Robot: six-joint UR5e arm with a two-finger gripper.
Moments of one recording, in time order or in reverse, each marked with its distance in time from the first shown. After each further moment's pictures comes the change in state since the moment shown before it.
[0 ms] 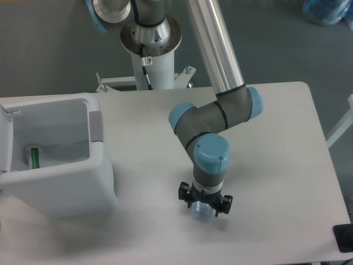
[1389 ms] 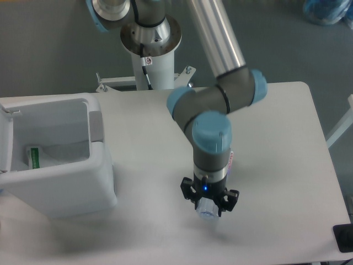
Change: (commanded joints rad) arm 0.009 0.228 0.083 0.021 -0.182 -0.005
